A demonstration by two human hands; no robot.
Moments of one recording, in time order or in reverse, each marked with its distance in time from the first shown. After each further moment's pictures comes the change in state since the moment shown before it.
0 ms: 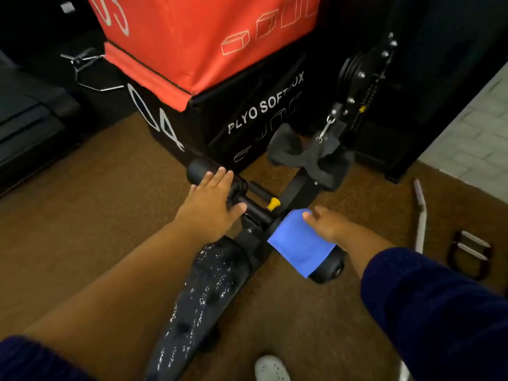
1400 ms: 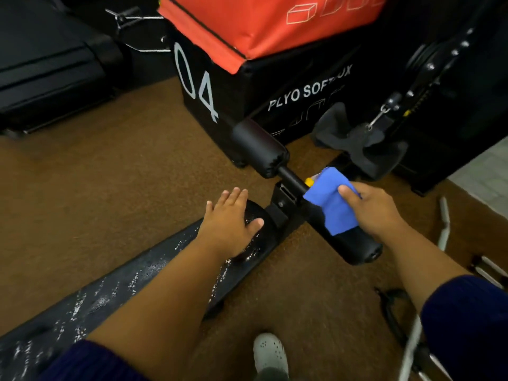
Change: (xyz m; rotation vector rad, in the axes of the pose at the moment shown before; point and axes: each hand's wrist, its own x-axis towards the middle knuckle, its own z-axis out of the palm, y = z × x) left_hand -0.088 -0.072 0.092 -0.095 0.010 -0.187; right_hand -0.056 -0.024 0.044 0.026 0.407 -0.372
